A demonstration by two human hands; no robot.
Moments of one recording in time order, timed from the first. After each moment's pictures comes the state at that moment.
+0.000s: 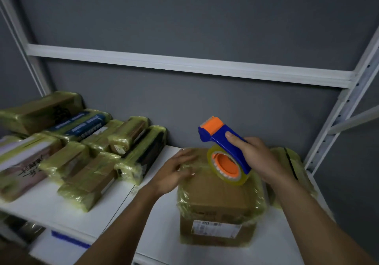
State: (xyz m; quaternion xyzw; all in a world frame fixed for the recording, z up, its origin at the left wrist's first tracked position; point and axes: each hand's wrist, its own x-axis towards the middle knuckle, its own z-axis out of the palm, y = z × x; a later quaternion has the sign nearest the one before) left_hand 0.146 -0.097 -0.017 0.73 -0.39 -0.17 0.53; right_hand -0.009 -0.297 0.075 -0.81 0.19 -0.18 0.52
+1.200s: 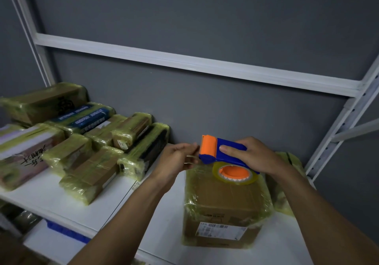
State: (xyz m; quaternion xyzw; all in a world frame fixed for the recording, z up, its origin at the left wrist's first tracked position) left_hand 0.112 -0.086 0.043 0.61 -0.22 -0.24 0.72; right_hand 0.009 -0.304 0.080 -0.92 0.08 -0.09 0.37
